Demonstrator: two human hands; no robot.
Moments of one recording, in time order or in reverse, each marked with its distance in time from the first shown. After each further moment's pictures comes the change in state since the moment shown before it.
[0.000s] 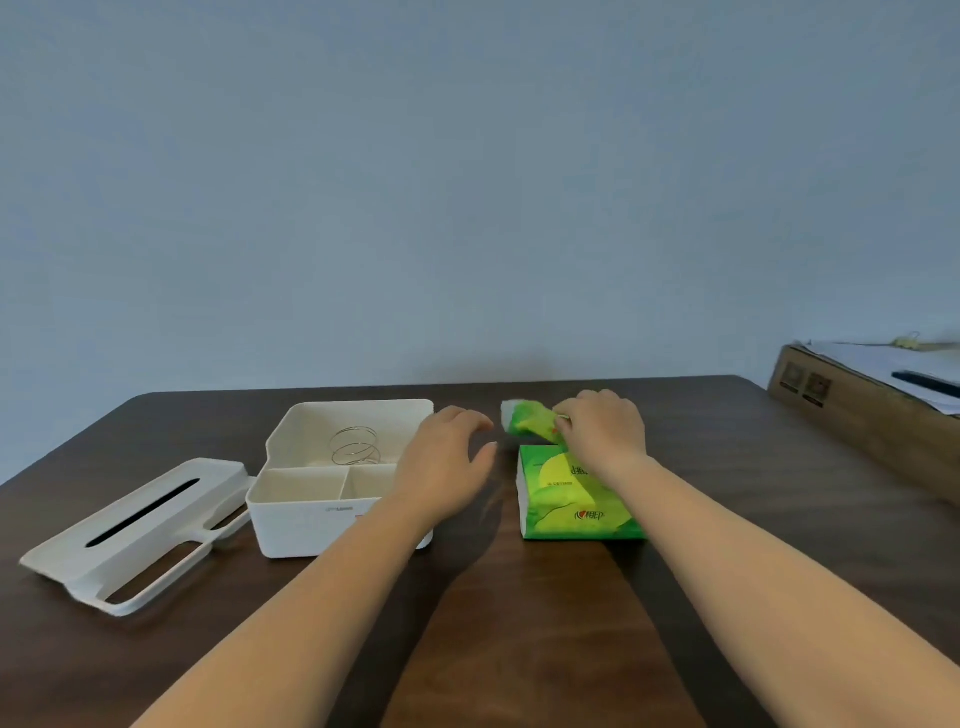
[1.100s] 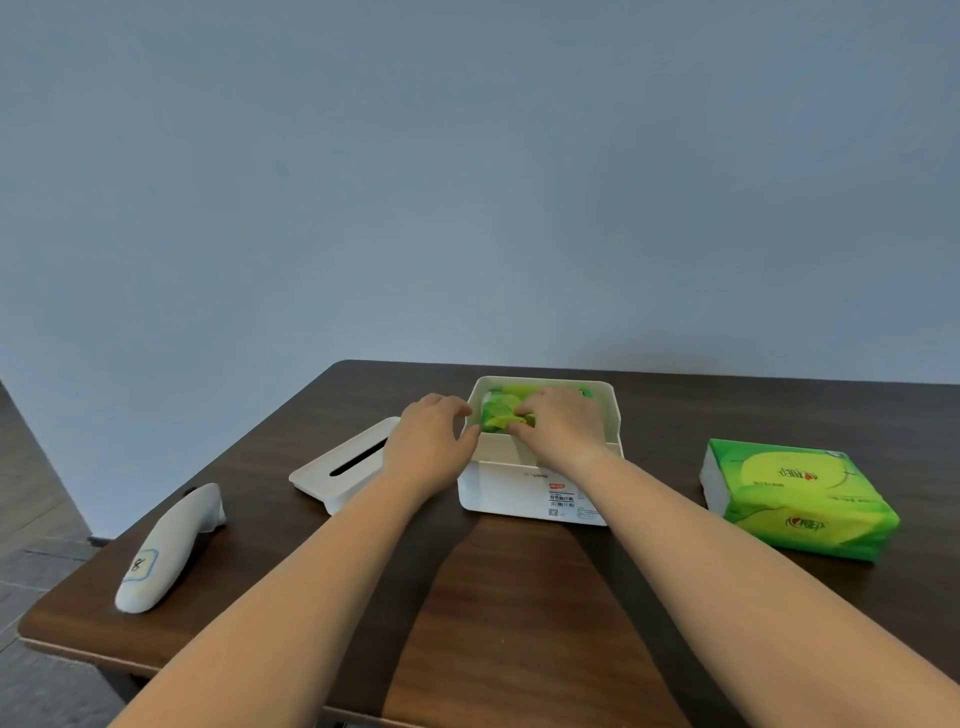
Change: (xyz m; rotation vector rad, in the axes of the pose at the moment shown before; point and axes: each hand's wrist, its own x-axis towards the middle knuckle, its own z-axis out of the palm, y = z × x) left_hand -0.068 -0.134 -0.118 0.222 0.119 -0.334; right_hand 0.001 -0.227 0.024 0.247 -0.088 -0.292
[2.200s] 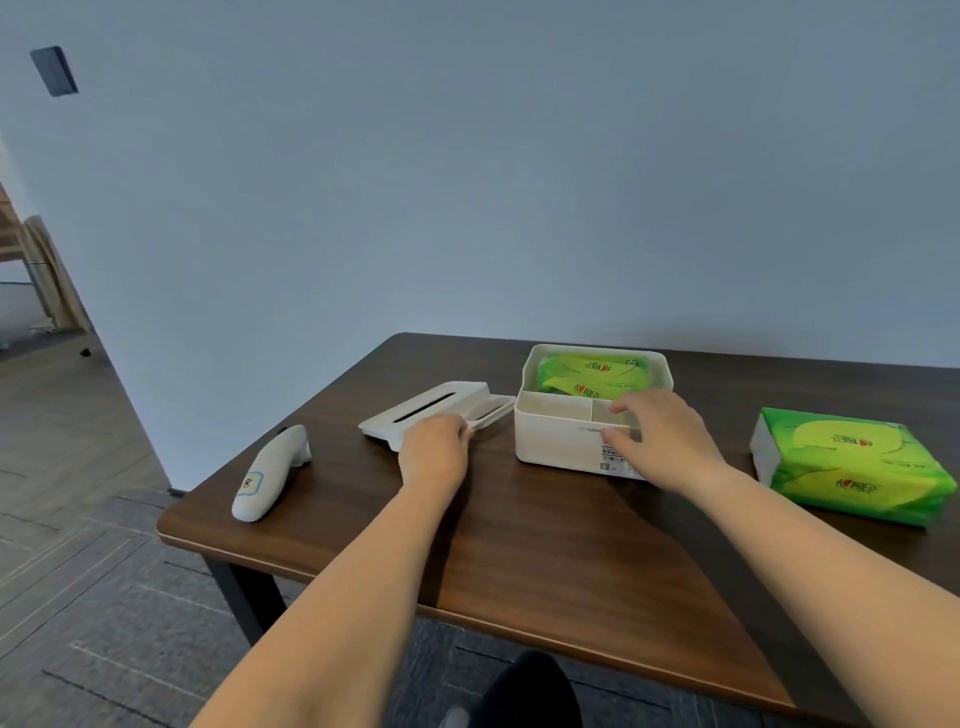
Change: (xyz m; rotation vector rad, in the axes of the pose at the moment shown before) left_hand -0.059 -0.051 0.003 0.155 0.107 -0.212; right_hand -0.076 0.029 -0.008 0.131 0.016 0.006
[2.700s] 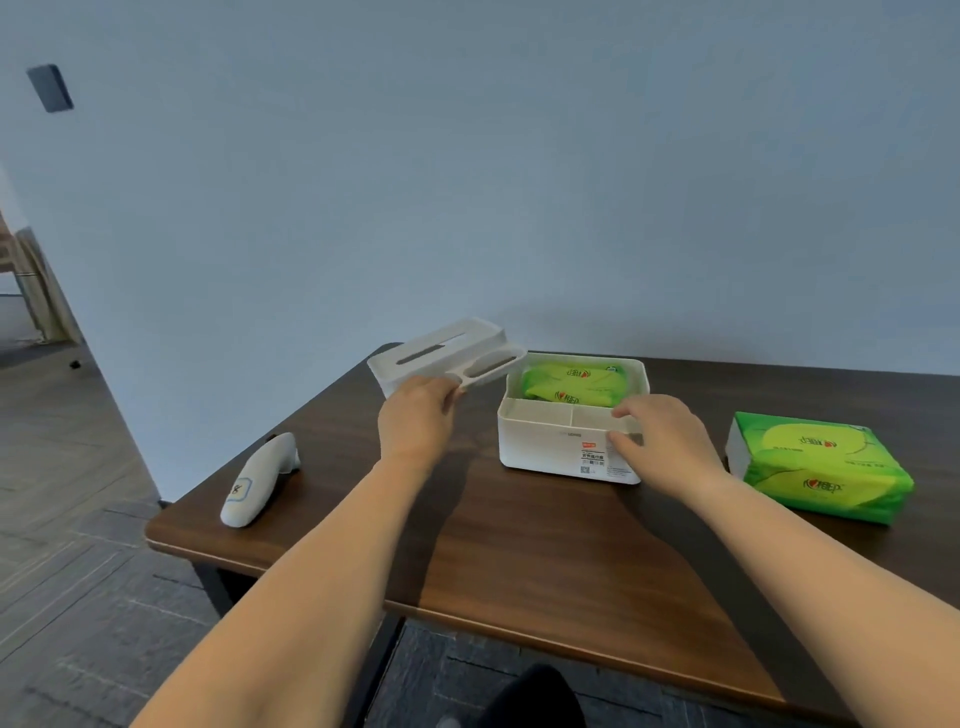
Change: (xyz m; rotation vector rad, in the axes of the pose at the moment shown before) left_hand 0.012 0.017 -0.037 -0.070 0.226 0.187; right_hand -0.014 0.011 -0.017 -0.012 0.061 0.029
